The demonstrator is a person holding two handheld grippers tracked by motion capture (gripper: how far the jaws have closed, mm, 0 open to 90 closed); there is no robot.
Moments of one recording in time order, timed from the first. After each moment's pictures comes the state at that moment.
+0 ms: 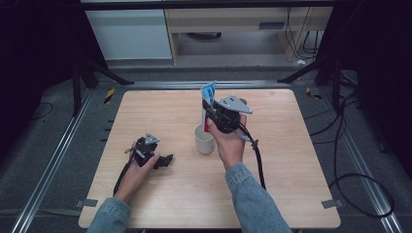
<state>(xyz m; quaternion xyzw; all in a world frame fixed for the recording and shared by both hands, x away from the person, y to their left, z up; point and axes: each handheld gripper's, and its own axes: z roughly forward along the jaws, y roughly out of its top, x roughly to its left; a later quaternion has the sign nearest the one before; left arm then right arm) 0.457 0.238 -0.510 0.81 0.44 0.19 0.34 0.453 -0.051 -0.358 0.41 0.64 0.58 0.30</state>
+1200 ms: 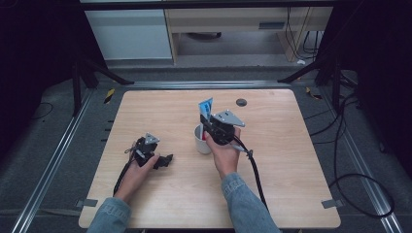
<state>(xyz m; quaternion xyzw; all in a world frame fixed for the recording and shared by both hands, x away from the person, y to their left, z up) 0.457 0.239 -0.510 0.81 0.44 0.19 0.33 0.457 -0.041 -0.418 0.43 0.65 0.56 0.27</state>
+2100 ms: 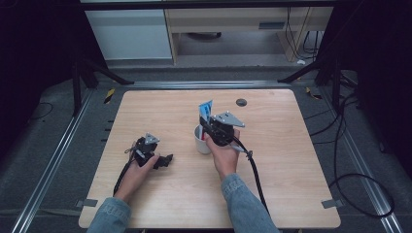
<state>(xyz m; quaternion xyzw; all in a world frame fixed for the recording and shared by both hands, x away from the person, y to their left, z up) 0.457 0.239 -0.510 0.81 0.44 0.19 0.33 0.459 -0.041 -0.426 0.44 0.65 0.56 0.25</state>
